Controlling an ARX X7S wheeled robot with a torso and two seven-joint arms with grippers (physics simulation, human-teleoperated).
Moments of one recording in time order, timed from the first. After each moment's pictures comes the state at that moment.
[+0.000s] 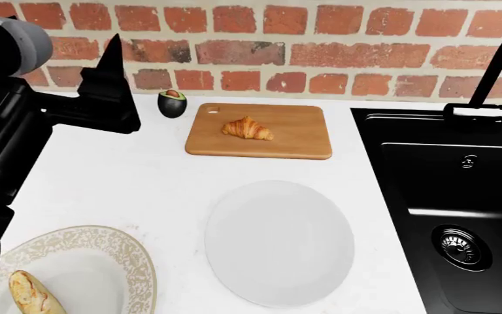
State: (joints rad) left arm -1.04 -0.85 0.22 0.75 -1.46 -0.90 -0.91; right arm 2.35 0.31 0.02 0.74 0.30 0.92 -0.71
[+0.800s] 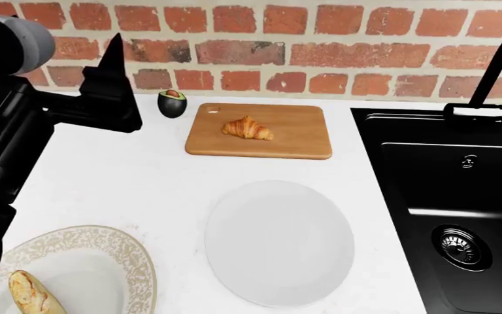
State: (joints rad) left arm -1.05 -0.84 0.23 0.75 -1.46 -0.90 -0.92; right arm 2.35 0.36 0.03 0.65 0.48 1.13 -0.97
